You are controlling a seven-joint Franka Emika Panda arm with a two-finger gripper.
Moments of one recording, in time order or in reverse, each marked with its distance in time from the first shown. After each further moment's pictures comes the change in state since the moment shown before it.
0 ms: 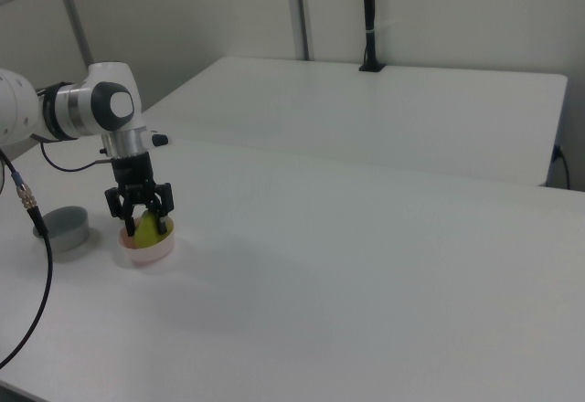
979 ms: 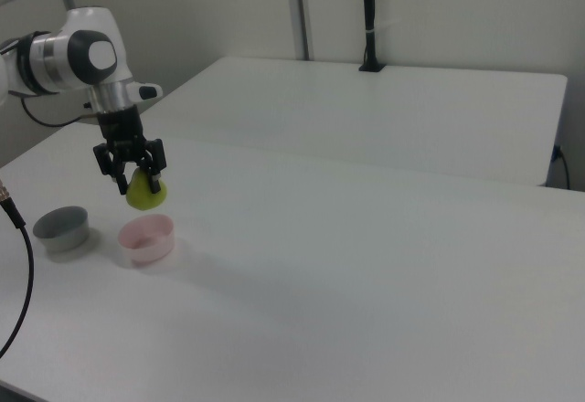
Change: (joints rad) arm -0.014 -0.168 -0.015 0.013 0.000 -0.074 -0.002
